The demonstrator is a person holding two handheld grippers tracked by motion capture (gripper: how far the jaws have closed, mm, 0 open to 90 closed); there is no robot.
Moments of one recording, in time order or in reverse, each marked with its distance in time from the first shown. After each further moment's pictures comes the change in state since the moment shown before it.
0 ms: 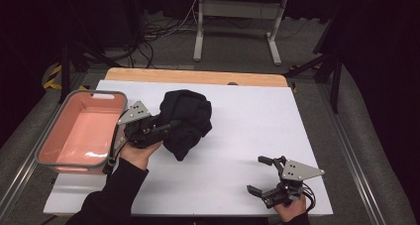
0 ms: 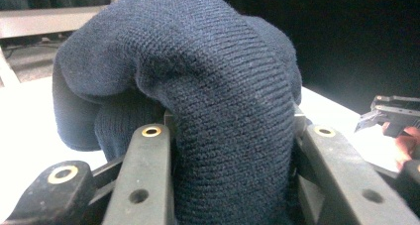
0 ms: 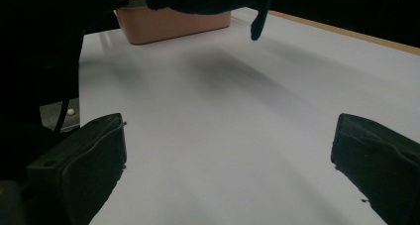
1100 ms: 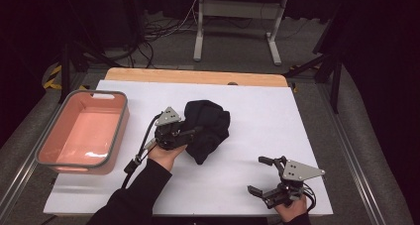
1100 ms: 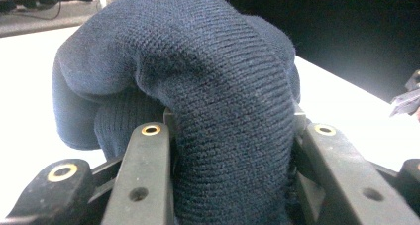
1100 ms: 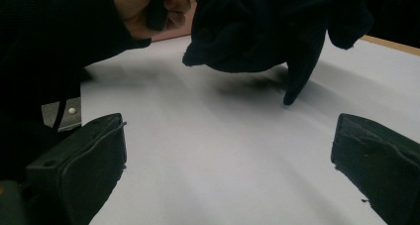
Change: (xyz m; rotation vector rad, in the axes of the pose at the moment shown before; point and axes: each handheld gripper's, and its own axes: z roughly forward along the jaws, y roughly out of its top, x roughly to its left) left arm -0.010 -0.027 0.070 0.090 -0.016 -0.026; right arm 0.000 0.000 -0.001 0.000 0.005 -0.004
